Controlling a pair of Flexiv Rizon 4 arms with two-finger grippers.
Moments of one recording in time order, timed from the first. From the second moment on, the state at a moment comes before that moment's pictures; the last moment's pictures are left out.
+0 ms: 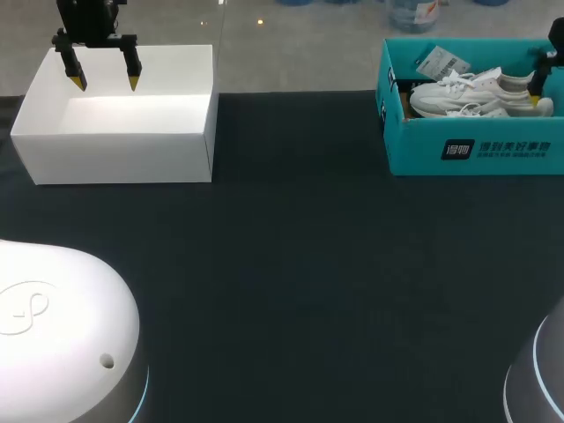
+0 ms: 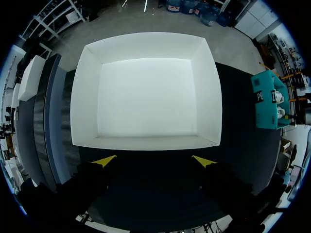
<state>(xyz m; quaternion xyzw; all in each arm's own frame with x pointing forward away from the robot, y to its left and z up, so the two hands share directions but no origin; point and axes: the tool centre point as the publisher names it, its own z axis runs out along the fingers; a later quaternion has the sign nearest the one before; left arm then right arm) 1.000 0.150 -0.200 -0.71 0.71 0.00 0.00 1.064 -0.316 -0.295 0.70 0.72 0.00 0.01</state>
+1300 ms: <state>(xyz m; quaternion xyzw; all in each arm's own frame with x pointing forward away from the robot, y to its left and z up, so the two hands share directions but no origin) 1.000 0.150 -0.200 -0.71 0.71 0.00 0.00 1.088 -0.332 -0.337 0.70 0.71 -0.02 -0.01</state>
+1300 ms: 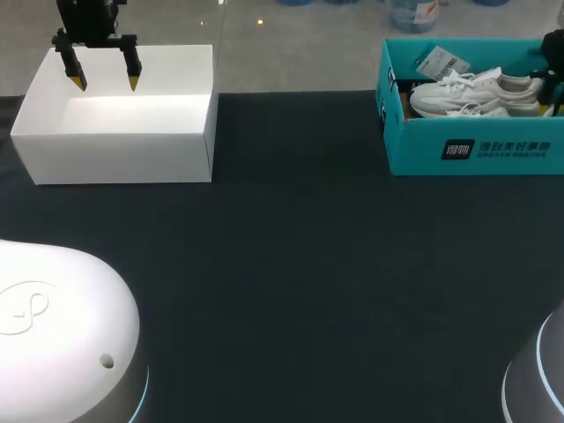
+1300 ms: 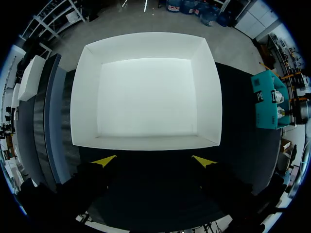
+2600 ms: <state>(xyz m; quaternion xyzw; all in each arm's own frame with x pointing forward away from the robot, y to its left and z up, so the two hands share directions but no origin) 1.000 0.150 -0.200 -0.71 0.71 0.00 0.00 1.101 -0.330 -0.122 0.77 0.63 -0.02 0.11</state>
